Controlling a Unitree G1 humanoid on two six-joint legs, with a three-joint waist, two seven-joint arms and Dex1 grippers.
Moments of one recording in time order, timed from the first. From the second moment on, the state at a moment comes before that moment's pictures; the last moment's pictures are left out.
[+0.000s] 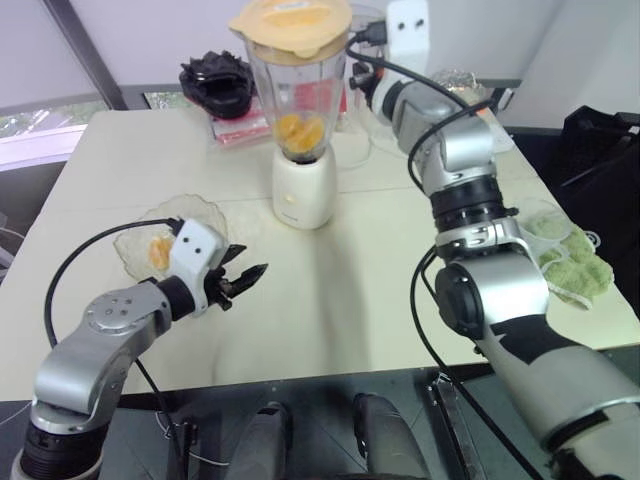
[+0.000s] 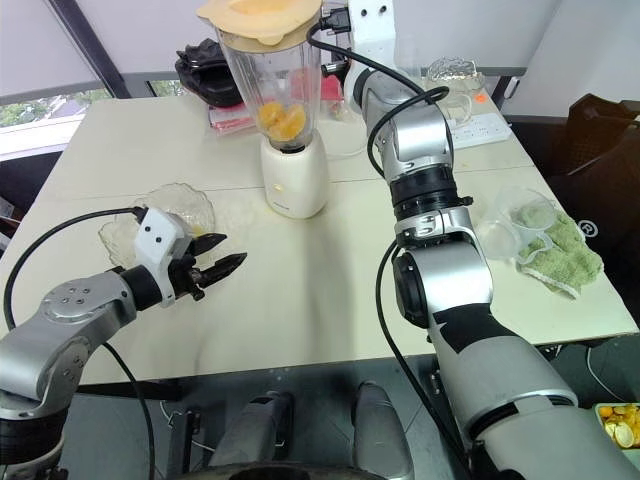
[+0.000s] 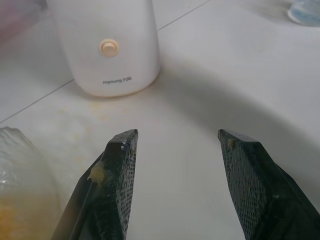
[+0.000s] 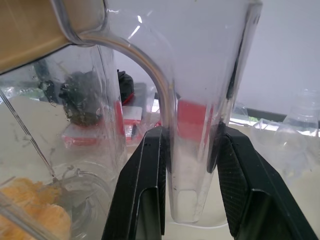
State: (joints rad) left arm -0.12 0.62 0.14 -0.64 -0.47 0.87 -0.51; right arm -1.35 -0.17 -0.08 0.71 0.12 0.48 0.09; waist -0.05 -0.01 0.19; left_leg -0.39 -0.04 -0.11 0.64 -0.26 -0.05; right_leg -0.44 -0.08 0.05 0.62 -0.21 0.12
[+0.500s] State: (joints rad) left arm -0.13 0.62 0.14 -0.67 -0.47 0.87 -0.48; right arm -1.36 -0.14 -0.10 0.75 0.13 0.47 0.07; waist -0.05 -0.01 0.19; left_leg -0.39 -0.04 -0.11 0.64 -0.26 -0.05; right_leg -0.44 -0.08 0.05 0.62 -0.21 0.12
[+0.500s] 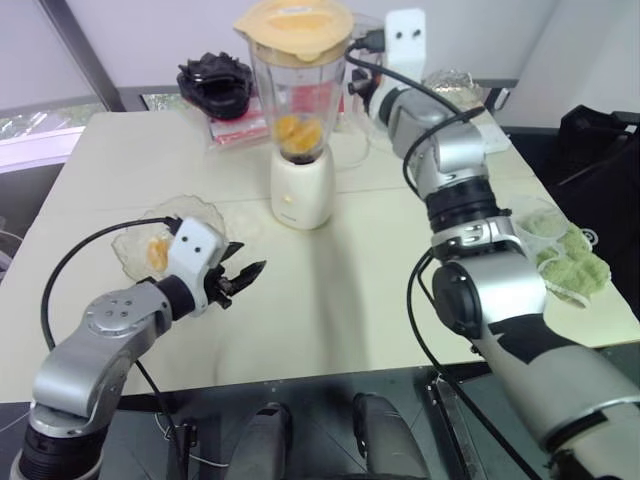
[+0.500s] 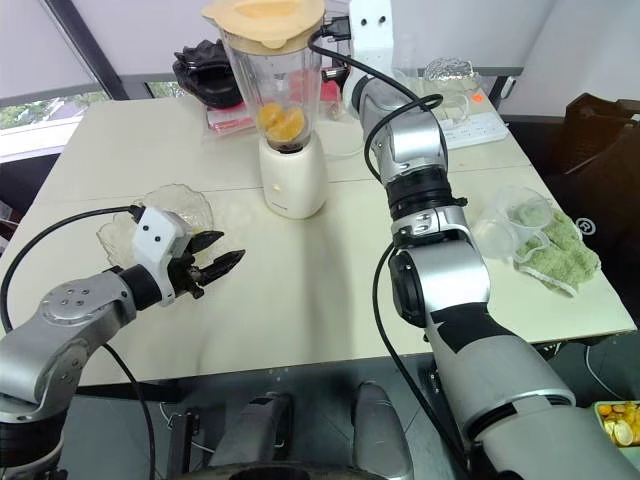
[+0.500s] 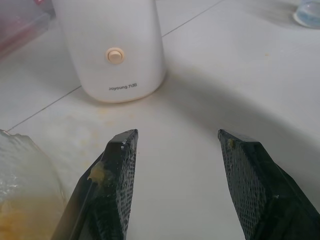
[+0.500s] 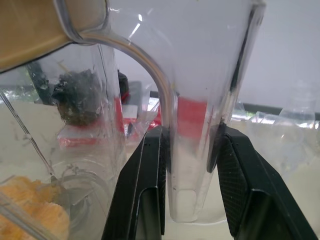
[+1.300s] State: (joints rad) left arm -0.15 0.63 0.13 -0.66 -0.47 0.87 -0.48; right arm -1.23 -0.10 -0.05 0.58 0.10 0.57 0.06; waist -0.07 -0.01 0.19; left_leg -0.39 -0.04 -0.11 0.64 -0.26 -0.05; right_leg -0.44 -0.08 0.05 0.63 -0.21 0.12
